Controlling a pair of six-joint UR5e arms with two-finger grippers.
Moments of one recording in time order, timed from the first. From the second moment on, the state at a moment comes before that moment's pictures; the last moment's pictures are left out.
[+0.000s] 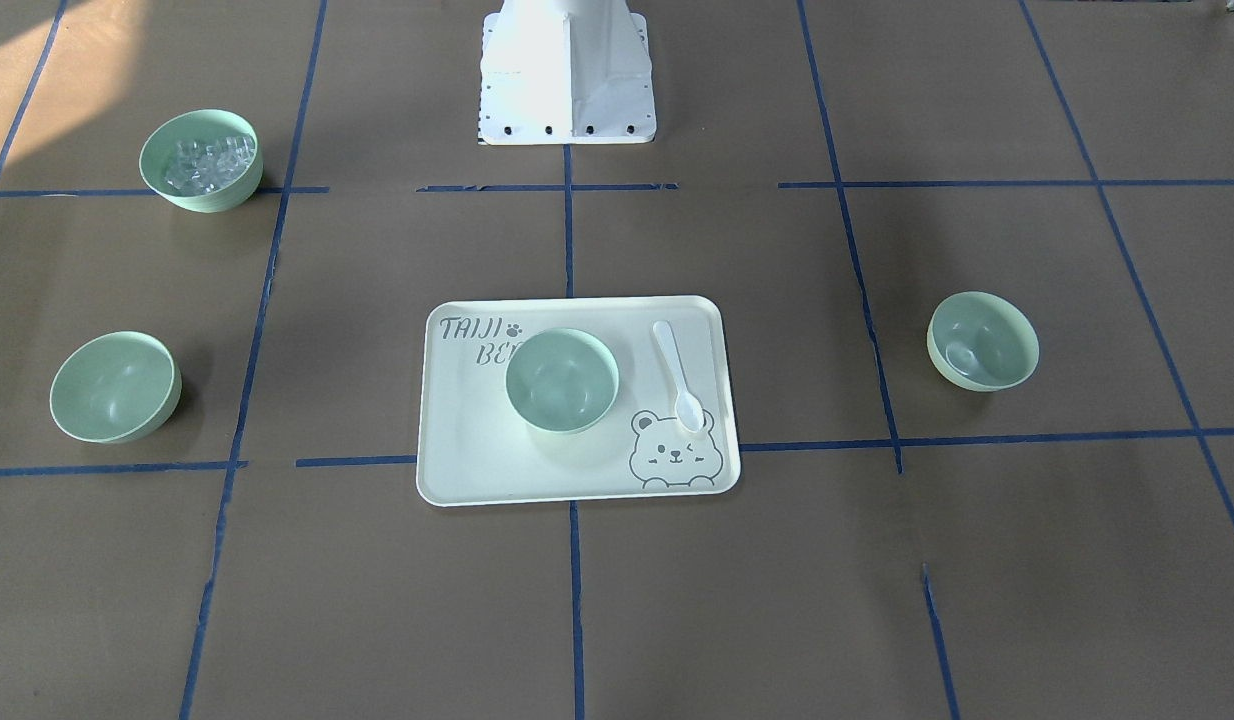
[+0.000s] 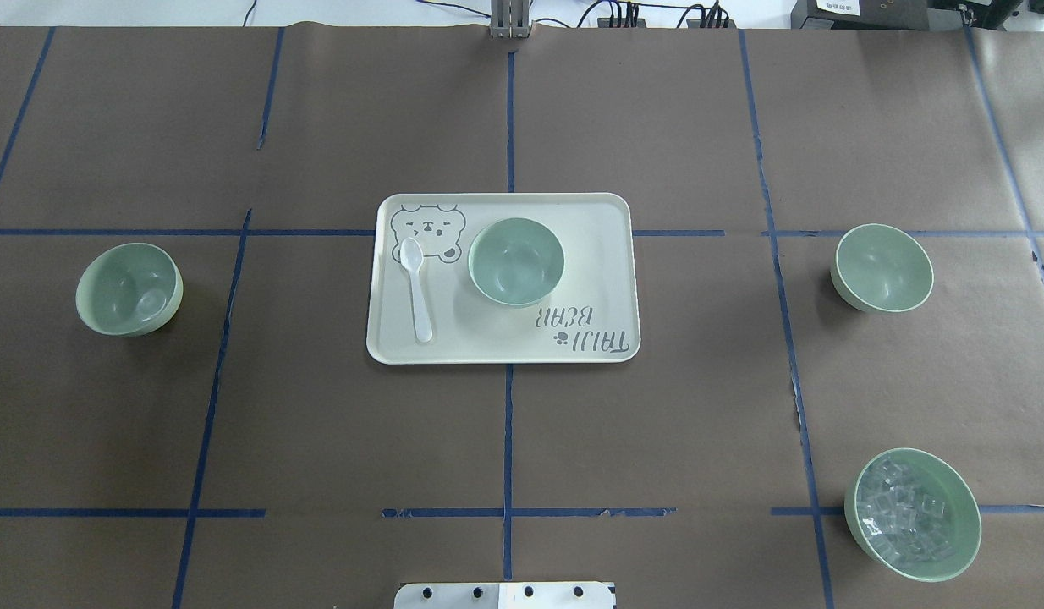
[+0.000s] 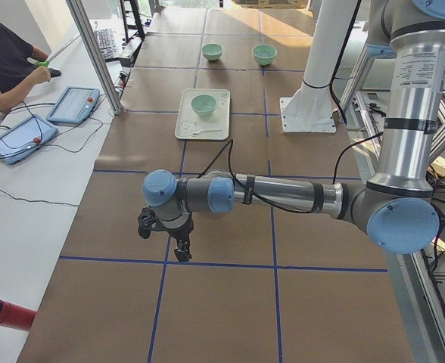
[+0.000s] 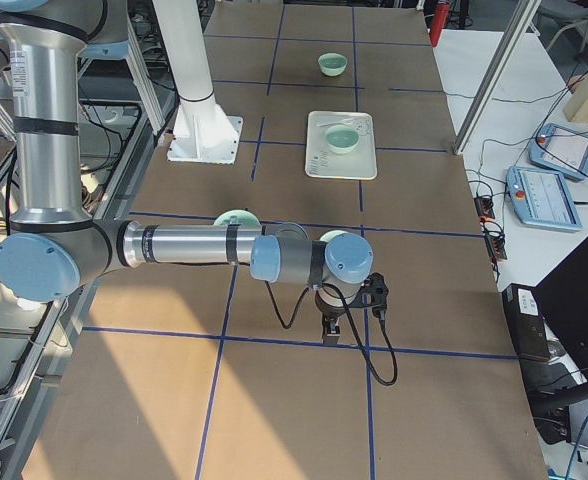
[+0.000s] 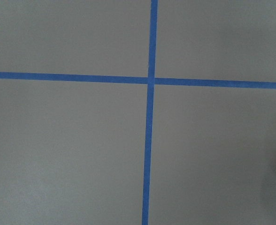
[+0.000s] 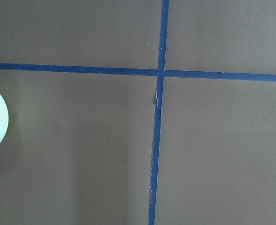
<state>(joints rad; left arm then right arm) -1.51 -1.63 -1.59 -1.41 -2.36 -0.03 1.57 -1.60 1.64 -1.68 2.41 -0.09</state>
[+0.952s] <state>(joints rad) -1.40 -1.67 -1.64 -1.66 -2.37 -0.25 1.57 -1.58 1.72 -1.68 2.41 -0.07</state>
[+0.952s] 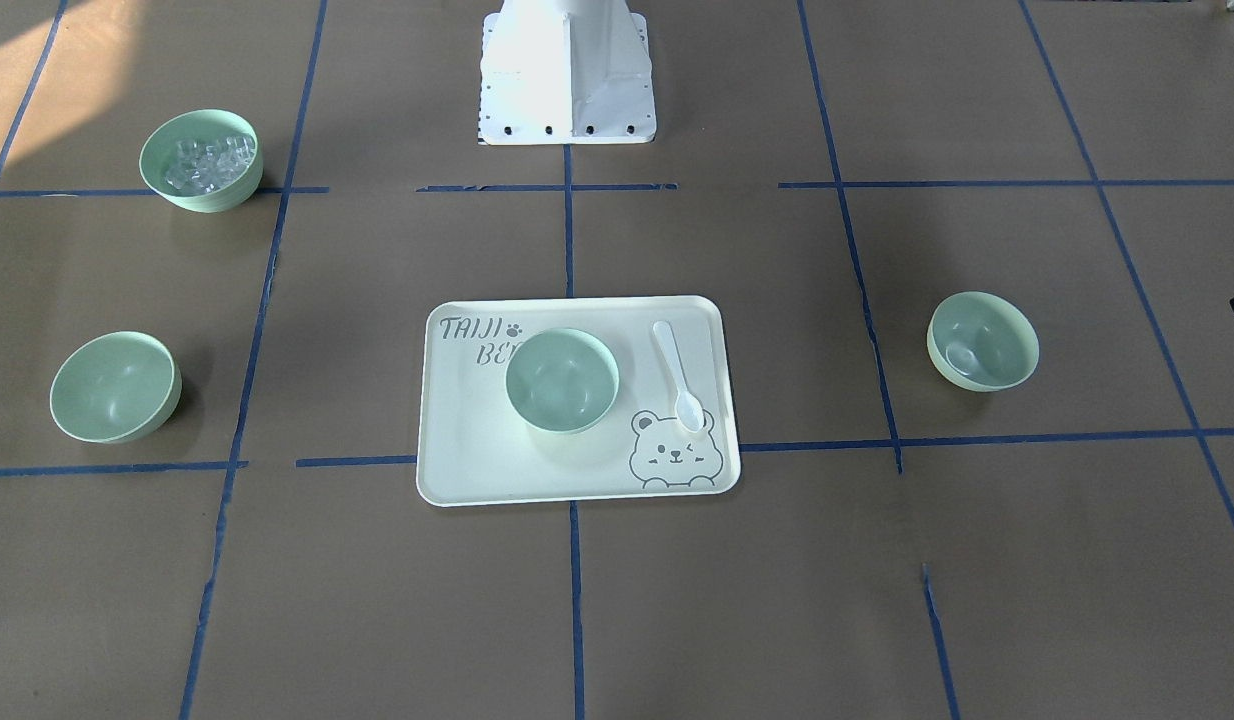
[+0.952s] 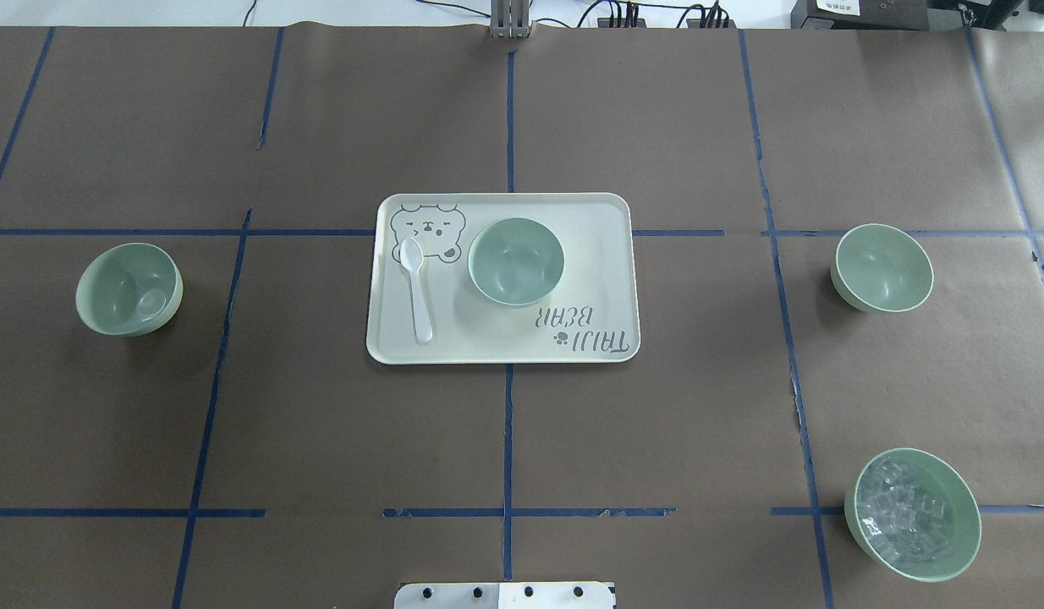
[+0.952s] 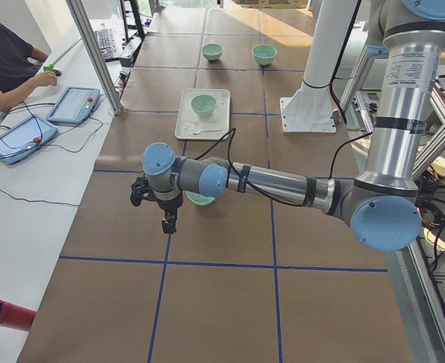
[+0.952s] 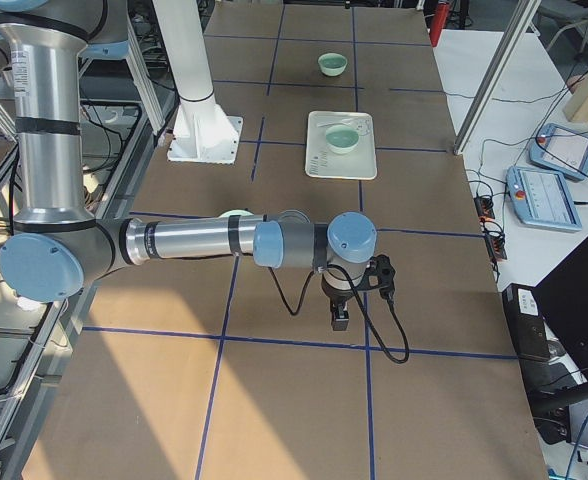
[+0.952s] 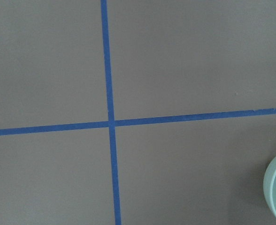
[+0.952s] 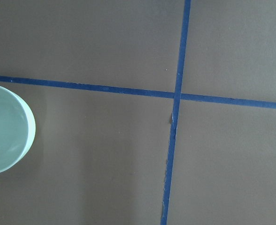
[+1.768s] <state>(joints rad) -1.05 -1.55 -1.62 -2.20 -2.22 -0.93 1.56 -1.56 1.73 -1.68 2.41 -0.04</state>
